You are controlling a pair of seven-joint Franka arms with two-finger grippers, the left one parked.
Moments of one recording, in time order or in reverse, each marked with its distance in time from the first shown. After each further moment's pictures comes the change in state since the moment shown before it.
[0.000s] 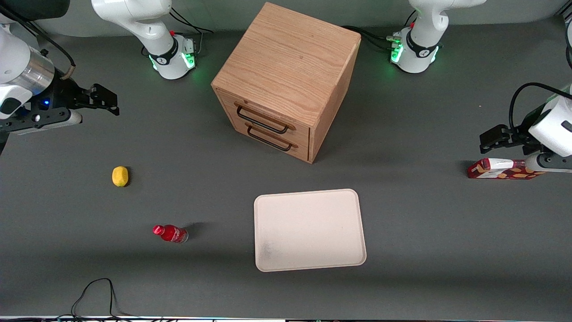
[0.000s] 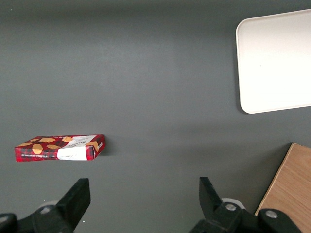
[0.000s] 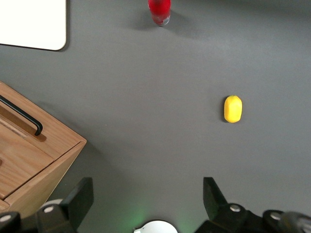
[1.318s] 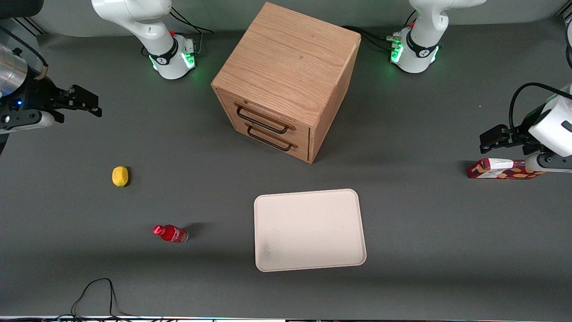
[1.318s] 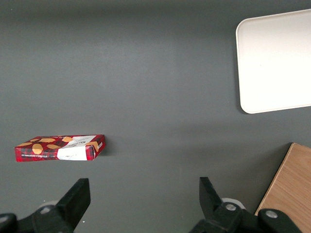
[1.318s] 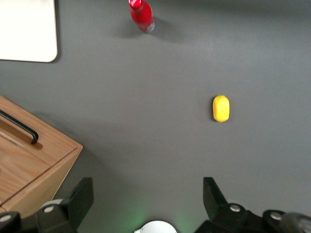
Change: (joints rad) arm -0.022 0.059 -0.043 0.115 0.000 -0.043 -0.005
